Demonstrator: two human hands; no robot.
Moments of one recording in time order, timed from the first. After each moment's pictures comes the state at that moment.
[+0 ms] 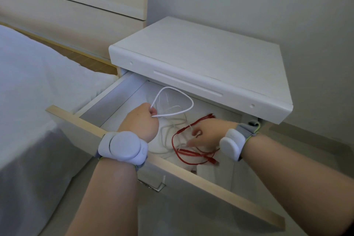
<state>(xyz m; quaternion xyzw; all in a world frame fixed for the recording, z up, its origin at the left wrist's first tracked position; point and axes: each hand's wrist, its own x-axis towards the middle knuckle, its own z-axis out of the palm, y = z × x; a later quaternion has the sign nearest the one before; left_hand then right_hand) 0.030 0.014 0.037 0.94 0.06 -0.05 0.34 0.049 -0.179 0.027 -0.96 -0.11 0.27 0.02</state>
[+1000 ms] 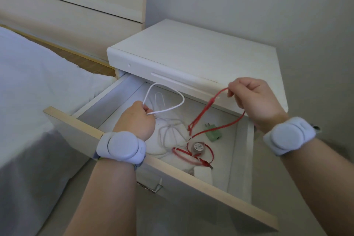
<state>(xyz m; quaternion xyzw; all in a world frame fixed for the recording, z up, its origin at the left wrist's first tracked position) 0.031 0.013 0.039 0.93 0.10 -0.02 0.36 0.035 -0.234 0.095 -0.84 -0.06 -0.10 0.54</state>
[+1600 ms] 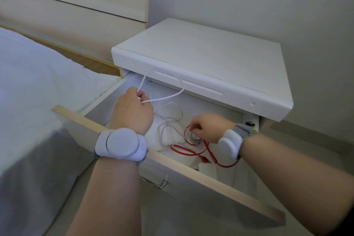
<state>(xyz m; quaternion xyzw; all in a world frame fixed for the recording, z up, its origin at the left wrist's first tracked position) 0.021 0.018 0.060 0.91 0.13 0.11 0.38 0.049 -0.177 0.022 -0.97 -0.17 0.16 0.06</state>
